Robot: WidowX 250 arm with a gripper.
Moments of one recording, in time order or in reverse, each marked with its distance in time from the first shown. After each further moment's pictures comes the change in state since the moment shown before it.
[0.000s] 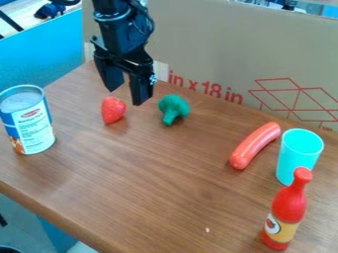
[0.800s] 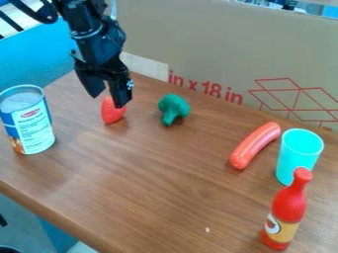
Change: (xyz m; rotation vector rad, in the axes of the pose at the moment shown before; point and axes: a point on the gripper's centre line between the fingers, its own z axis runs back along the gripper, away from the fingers) arm -0.003 0.048 -0.032 -0.010 -0.057 0.095
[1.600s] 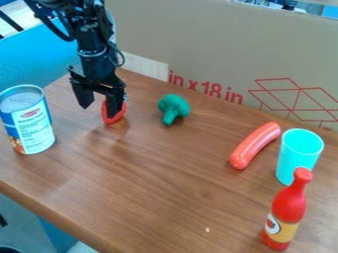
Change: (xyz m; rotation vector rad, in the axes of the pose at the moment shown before) arm 0.012 0.033 -0.049 0.114 0.132 0.118
